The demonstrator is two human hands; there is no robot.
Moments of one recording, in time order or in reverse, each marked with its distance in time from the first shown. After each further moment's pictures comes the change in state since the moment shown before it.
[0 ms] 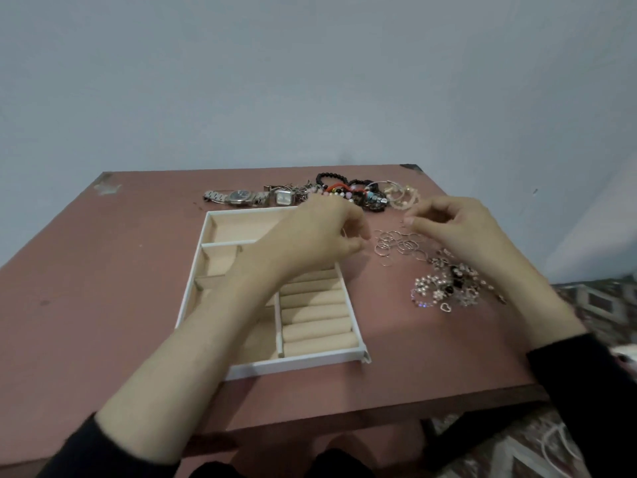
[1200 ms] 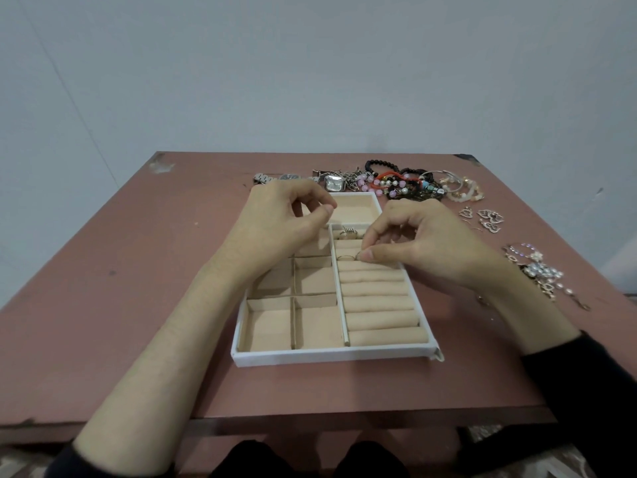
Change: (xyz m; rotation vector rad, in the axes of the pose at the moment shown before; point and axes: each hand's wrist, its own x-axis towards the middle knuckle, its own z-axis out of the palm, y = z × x) left_hand -0.060 -0.066 -0.023 -0.245 0.400 -0.201; right_hand -0.013 -0.055 0.078 0.048 -0.383 -0.233
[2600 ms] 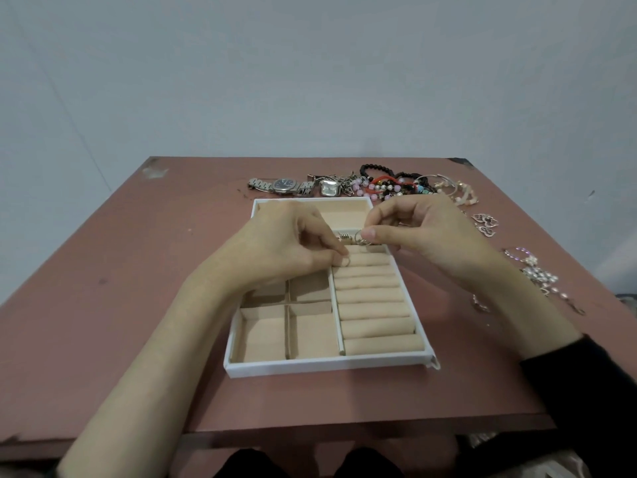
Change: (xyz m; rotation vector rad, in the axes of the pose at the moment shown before) left_hand -0.006 0.008 -0.004 -0.022 -0.311 0.031; right_hand 0.001 -0.005 -0.005 0.295 0.072 0.066
